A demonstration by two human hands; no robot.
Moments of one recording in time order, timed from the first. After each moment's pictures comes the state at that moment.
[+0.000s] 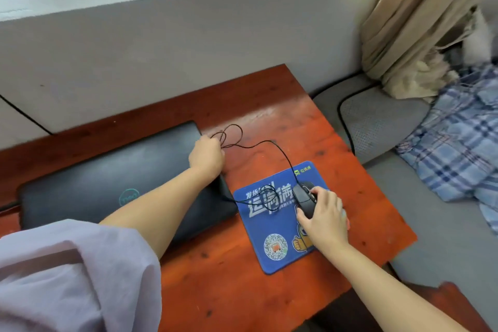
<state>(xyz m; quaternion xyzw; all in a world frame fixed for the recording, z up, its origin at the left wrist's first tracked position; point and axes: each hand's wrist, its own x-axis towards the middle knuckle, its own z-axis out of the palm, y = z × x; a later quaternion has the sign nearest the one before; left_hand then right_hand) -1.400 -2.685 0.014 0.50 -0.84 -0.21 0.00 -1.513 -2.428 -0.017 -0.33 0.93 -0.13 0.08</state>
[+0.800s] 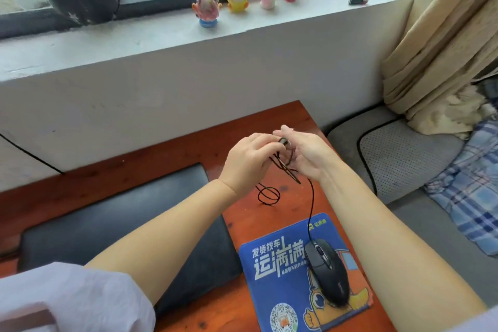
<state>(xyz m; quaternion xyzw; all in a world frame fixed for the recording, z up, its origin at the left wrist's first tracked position) -1.470 -2.706 0.078 0.12 -0.91 -0.12 0.37 -1.605 -2.640 0.100 -0.15 0.59 -0.58 0.54</state>
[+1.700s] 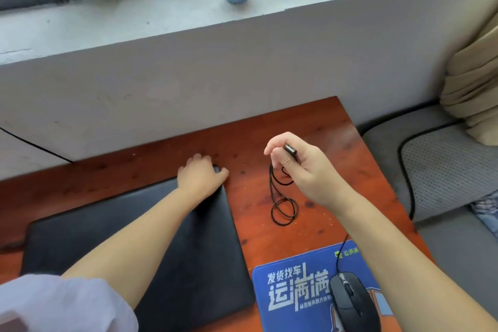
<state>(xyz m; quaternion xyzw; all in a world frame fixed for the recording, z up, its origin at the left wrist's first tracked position) -1.397 -2.799 -0.019 0.59 -0.79 -0.14 -0.07 -1.580 -2.667 0.084 -0.59 0.58 -0.46 0.33</state>
